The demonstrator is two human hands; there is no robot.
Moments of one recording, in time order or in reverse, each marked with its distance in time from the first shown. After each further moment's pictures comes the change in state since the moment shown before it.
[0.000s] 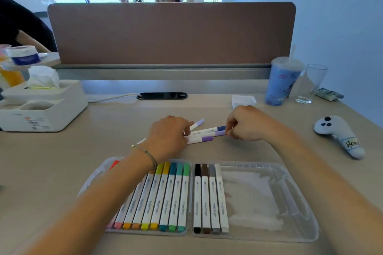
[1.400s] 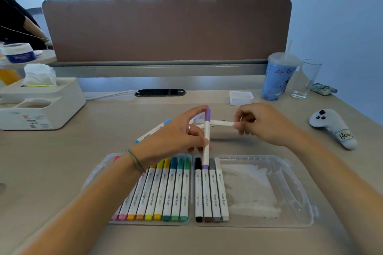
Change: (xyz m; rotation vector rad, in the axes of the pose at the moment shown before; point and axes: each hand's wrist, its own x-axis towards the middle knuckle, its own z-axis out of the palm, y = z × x) left_hand -0.032 0.009 -0.022 -1.043 -0.328 0.165; right_hand -0.042 0.026 -0.002 0.398 0.143 -0.120
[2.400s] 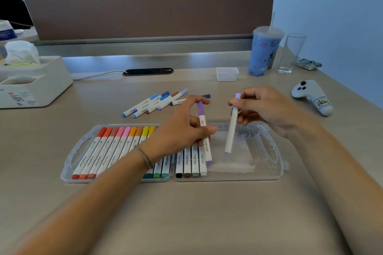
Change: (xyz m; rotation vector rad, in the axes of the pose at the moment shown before) left_hand -0.018 -0.002 0.073 0.085 0.119 0.010; right_hand -0.064 0.014 -0.001 0.659 -0.004 0.135
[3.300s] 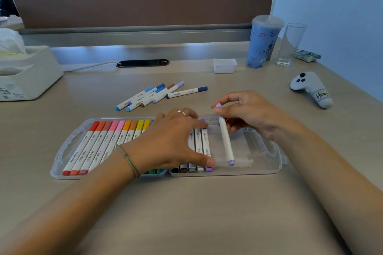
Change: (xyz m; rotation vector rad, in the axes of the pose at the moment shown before) left_hand -0.020 0.001 -0.002 0.897 -0.176 0.016; right_hand -0.003 0.005 0.031 -0.019 -0.048 0.158
